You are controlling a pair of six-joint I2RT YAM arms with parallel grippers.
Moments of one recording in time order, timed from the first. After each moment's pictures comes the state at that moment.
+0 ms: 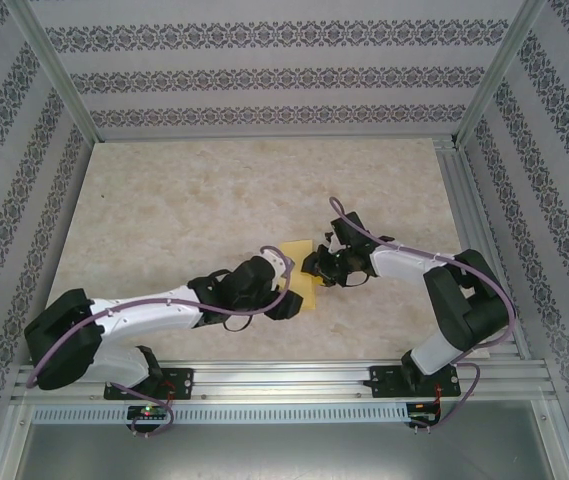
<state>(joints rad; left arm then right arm) -1.03 1.36 0.72 -0.11 0.06 -0.53 0.49 1.59 0.77 -0.25 -0.56 0.89</state>
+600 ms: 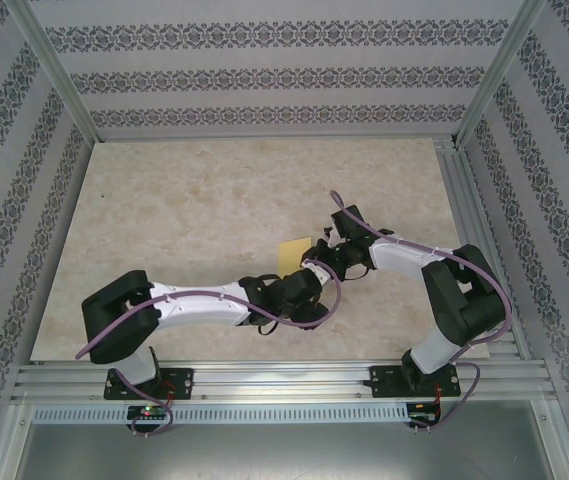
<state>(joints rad) -1.17 1.67 0.98 -0.25 -0.16 -0.39 0.46 1.62 0.82 -0.28 -0.60 0.89</state>
